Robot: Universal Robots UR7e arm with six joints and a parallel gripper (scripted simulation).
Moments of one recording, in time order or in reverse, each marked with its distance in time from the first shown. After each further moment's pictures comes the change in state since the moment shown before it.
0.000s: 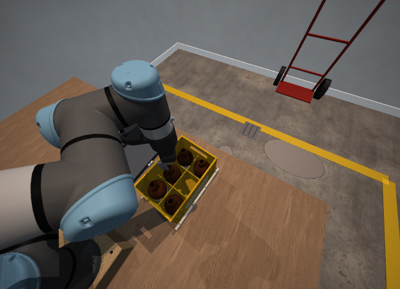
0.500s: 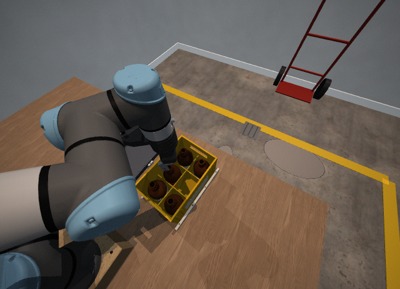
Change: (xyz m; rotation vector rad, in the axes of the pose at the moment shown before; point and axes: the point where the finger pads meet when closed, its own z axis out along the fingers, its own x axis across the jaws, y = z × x) arm 0.000 0.000 0.007 0.000 0.000 0.000
